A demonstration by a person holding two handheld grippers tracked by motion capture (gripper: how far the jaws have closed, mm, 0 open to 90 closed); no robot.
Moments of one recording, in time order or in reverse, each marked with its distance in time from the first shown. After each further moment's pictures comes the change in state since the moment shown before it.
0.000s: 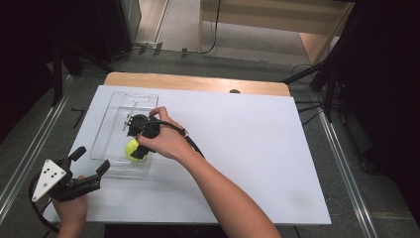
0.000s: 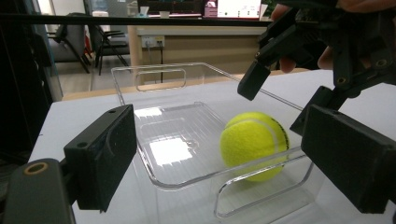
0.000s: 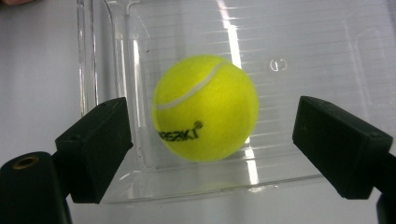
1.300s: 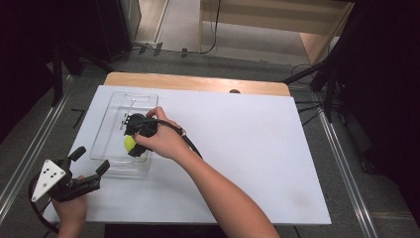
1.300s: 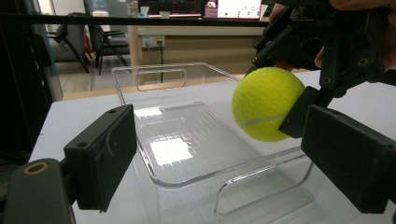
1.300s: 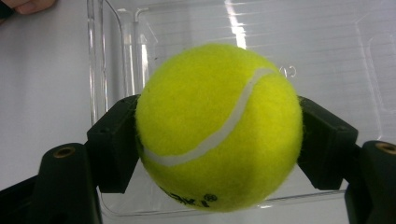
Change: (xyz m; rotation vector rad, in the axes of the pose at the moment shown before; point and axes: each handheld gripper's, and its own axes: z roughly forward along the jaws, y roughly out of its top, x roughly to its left) left arm 0.000 0.000 -0.001 0.002 0.002 -0.003; right arm -0.001 0.007 0.002 0.005 0.036 0.001
